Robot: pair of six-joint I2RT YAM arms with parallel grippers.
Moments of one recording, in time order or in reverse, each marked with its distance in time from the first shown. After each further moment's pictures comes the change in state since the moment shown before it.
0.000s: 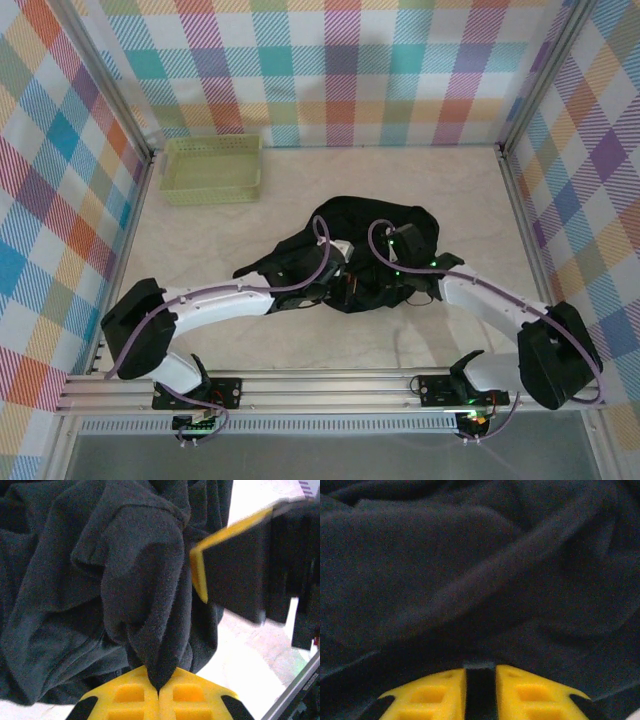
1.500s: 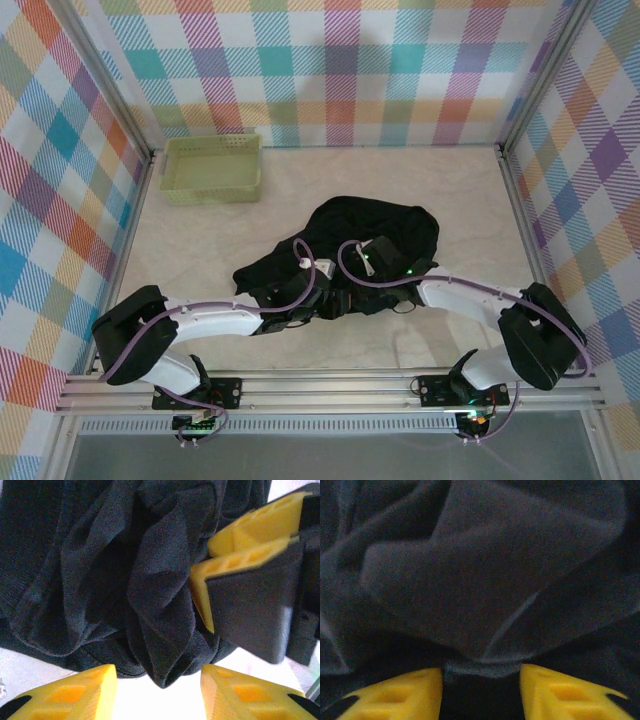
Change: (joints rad) left arm -0.024 -0.039 -0.262 0.261 -0.048 -0.151; right arm 0.169 0.108 -0.005 0.067 0.066 -0.130
